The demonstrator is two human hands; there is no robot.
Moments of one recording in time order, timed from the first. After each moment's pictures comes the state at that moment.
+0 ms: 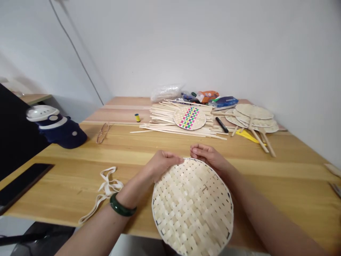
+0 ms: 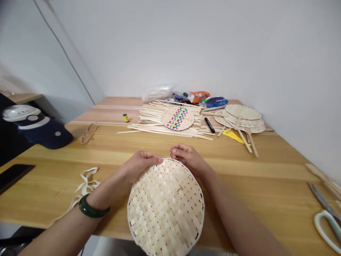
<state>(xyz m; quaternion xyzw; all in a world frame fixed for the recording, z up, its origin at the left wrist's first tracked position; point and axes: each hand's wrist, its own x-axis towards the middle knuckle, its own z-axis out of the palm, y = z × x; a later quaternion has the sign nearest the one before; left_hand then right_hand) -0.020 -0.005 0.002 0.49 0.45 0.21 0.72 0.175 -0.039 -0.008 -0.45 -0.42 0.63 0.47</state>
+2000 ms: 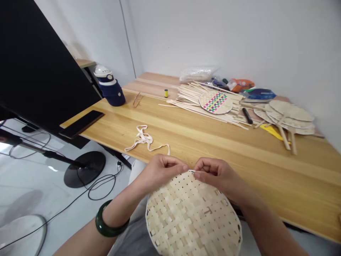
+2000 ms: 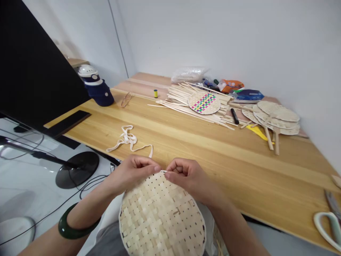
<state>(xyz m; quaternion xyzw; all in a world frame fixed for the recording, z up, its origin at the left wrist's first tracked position) -0.093 -0.152 0.021 0.52 0.48 0.29 0.65 0.108 -0.165 0.031 -0.48 -0.56 0.62 0.25</state>
